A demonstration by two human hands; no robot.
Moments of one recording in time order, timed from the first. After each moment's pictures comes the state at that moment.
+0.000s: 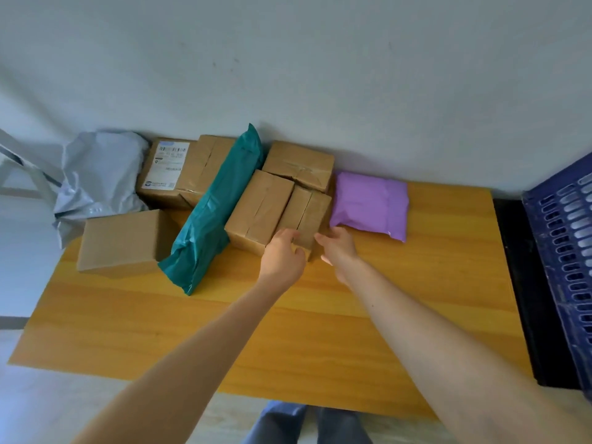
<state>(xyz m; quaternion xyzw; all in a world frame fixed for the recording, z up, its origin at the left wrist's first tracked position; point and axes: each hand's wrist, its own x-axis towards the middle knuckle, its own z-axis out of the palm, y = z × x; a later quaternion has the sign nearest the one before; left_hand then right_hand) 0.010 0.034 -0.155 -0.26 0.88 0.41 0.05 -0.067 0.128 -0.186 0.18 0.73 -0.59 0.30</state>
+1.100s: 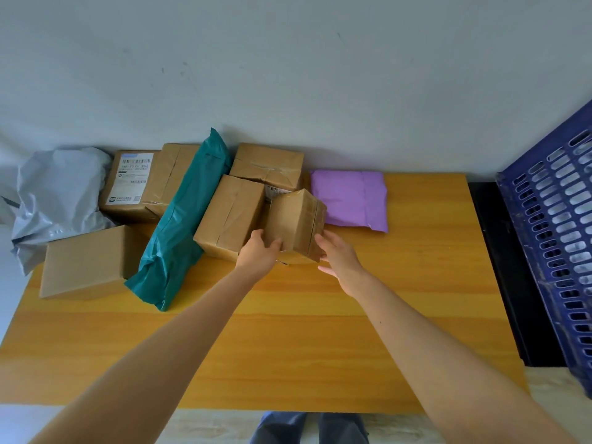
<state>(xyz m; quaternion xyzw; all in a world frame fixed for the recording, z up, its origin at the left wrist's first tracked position) -0.019 0.026 -0.172 -0.32 0.83 0.43 0.14 -0.070 0.185 -0.199 0.14 0.67 -0.64 0.35</state>
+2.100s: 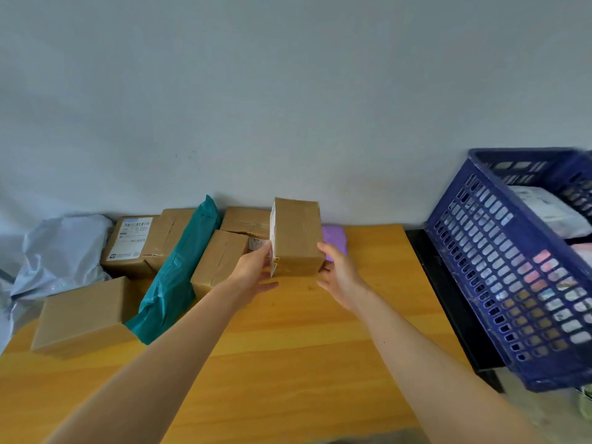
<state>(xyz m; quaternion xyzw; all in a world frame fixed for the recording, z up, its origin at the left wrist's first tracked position) -0.006 0.040 -0.091 -0.27 0.60 0.74 0.14 -0.036 0.213 -0.091 0.13 0.60 -0.74 0.25</state>
